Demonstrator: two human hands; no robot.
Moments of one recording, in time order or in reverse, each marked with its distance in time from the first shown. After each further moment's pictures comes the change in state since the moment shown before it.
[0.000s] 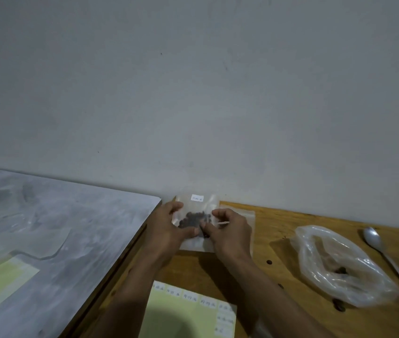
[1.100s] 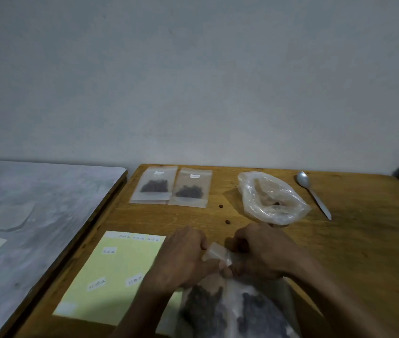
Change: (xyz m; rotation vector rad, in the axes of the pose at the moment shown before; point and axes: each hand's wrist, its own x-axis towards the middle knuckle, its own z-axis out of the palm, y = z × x) left_hand -0.151 0.023 0.067 0.669 -0.462 0.266; right_hand -0.104 0.019 -0.186 -0.858 -0.691 -0.075
